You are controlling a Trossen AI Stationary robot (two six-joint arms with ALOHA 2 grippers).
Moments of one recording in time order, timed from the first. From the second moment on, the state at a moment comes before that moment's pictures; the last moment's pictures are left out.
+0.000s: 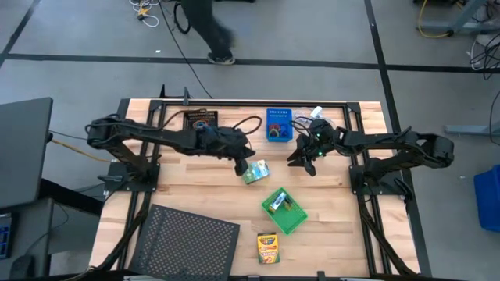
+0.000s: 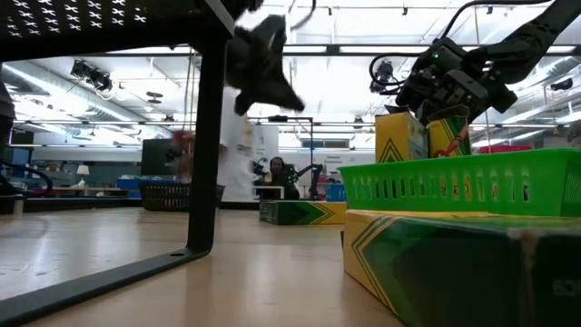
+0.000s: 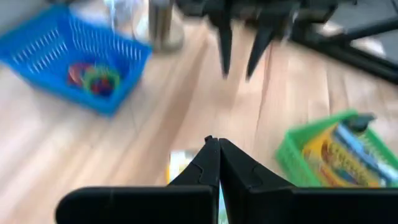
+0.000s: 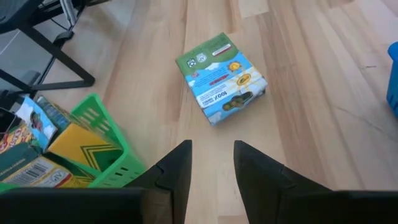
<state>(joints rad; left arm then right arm) 0.09 1.53 0.98 -0.01 -0.10 -0.29 -0.43 1.24 0.47 0.06 -0.58 -0.02</state>
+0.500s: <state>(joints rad) 0.12 1.67 0.98 -0.34 0.17 -0.39 -0.43 1.24 0.47 0.07 -0.55 -0.01</state>
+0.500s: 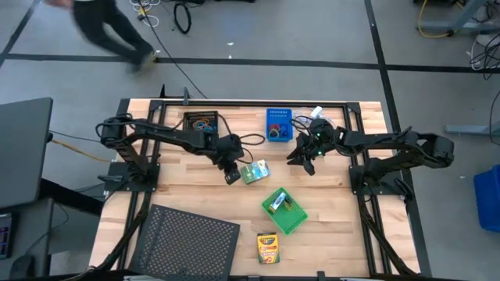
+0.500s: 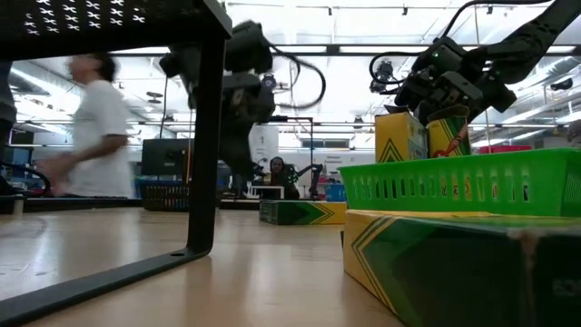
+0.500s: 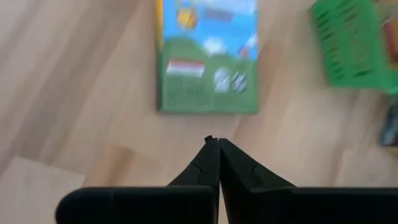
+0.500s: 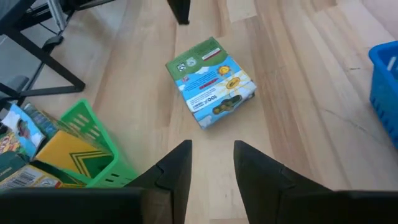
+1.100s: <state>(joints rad) 0.17 1.84 1.06 -0.36 0.23 -0.26 -0.48 1.24 0.47 0.05 -0.62 0.10</state>
